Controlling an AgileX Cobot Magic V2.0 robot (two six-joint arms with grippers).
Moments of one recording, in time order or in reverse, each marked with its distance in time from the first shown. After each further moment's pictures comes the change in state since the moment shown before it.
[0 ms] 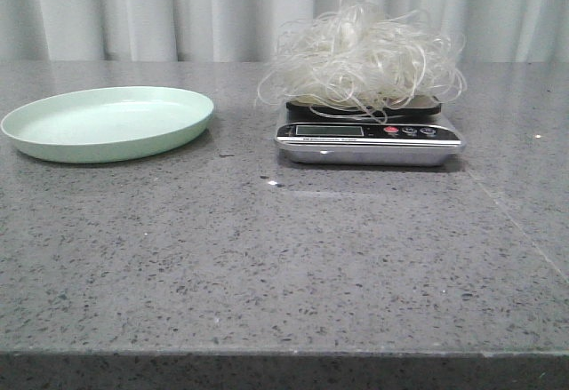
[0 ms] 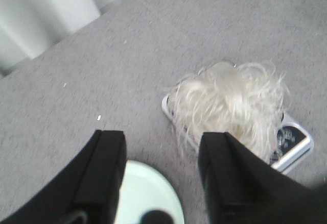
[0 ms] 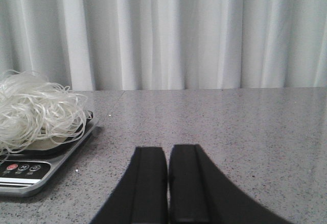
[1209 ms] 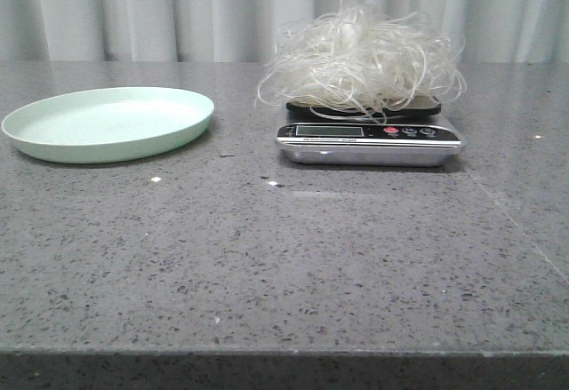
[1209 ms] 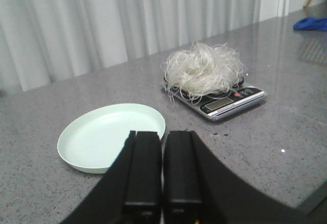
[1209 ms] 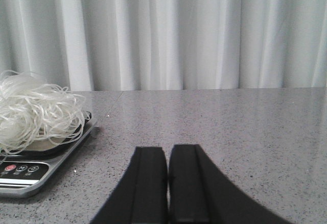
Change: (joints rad) left arm 0.014 -1.654 1.669 -0.060 -0.665 0.006; right arm -0.005 0.000 0.000 0.000 0.000 0.000
